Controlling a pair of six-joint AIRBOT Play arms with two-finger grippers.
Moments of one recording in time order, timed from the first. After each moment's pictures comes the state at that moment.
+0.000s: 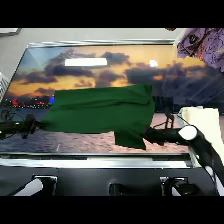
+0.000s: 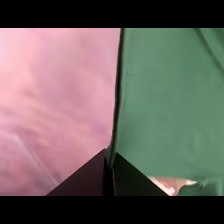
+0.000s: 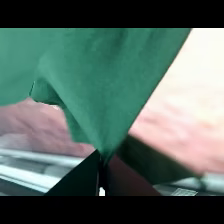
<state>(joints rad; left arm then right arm) 0.58 -1.15 0.76 0.86 -1.23 -1.40 0.10 -0.87 0.54 -0.88 1.00 1.70</state>
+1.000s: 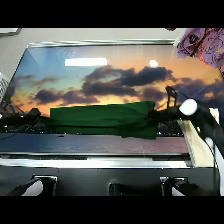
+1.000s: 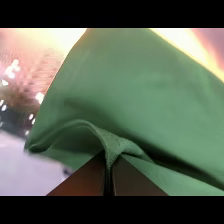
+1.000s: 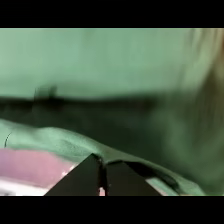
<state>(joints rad) 0.34 -1.11 0.82 1.08 -0.96 -1.60 0.10 -1.17 0.97 -1.12 1.07 1.70</state>
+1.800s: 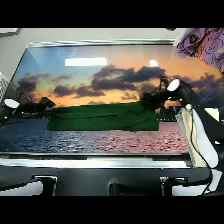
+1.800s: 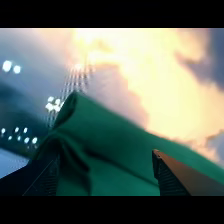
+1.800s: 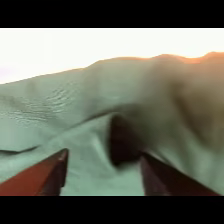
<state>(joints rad) 0.26 -1.43 1.00 1.00 -0.76 -1.62 0.03 -1.63 1.37 -1.13 1.09 1.65</state>
